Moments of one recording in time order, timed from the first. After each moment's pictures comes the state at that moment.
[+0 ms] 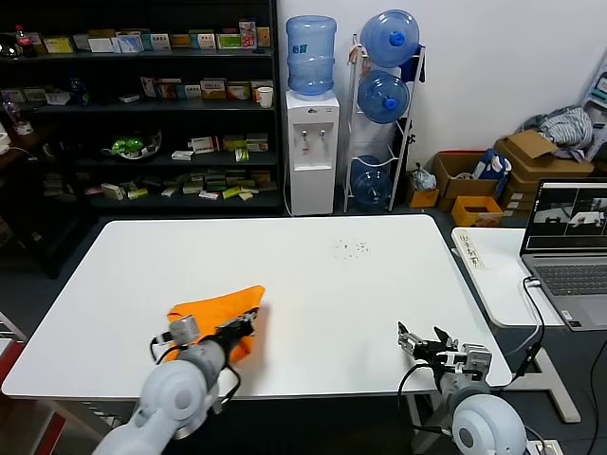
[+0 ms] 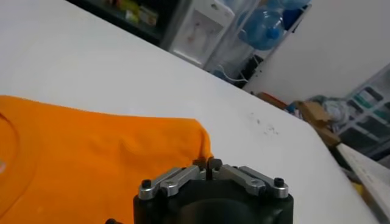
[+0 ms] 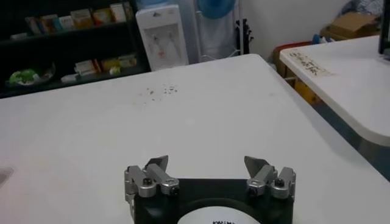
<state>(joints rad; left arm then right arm) 1.08 -1.09 -0.14 -1.93 -1.18 0.42 -0.52 -1.35 1.10 0.41 1.98 0.74 -0.49 0.38</state>
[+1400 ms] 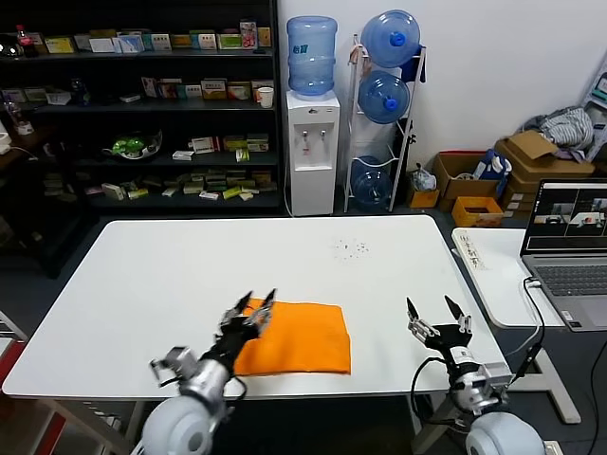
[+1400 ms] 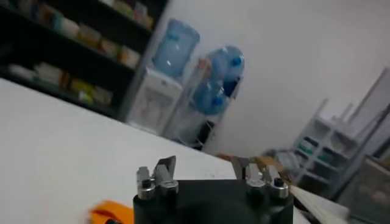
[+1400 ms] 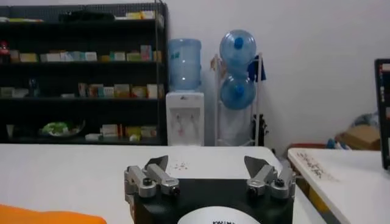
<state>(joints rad) 1.31 -1.16 -0.26 -1.93 -0.75 0.03 -0.10 -1.46 1.15 0.53 1.96 0.40 -0.08 0.06</state>
